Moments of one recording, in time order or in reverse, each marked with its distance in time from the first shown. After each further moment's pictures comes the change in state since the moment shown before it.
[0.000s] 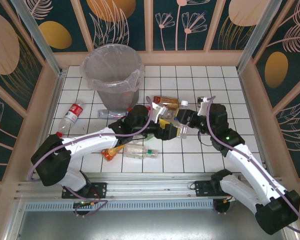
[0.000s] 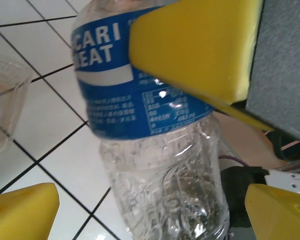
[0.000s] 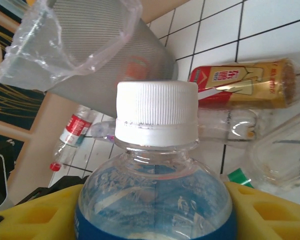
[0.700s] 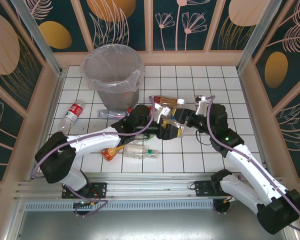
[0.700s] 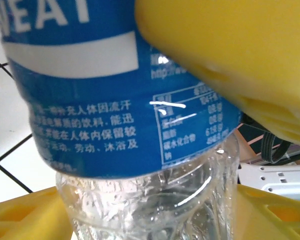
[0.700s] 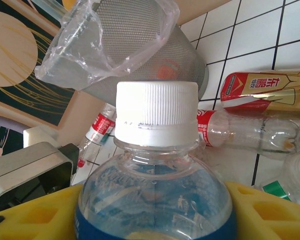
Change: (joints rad) left arm 0.000 0.046 0.010 0.067 0.101 -0.072; right arm 0.034 -0.002 0.000 0.077 -0.040 0.026
